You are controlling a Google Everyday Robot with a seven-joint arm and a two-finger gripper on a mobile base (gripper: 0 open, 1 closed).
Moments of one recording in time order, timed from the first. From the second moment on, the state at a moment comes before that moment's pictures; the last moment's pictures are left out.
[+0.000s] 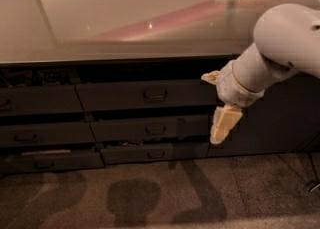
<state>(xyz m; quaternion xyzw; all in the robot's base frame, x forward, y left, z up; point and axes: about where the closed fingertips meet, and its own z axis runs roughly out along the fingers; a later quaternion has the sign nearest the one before) 0.502 -0.140 0.818 -0.71 0.67 0.02 0.21</state>
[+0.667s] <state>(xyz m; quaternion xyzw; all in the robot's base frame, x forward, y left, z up) 0.573 -0.172 0.787 -0.67 0.71 0.04 0.19</state>
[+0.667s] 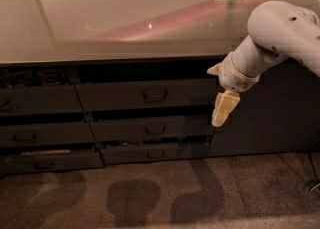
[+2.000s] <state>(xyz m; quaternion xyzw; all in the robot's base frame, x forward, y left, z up) 0.674 -0.186 0.781 -0.64 0.76 0.01 0.15</state>
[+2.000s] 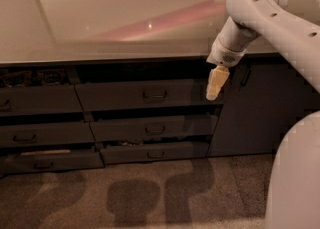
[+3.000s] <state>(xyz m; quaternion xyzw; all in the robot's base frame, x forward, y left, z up) 0.669 -0.185 0.752 -0.64 0.76 0.02 0.13</state>
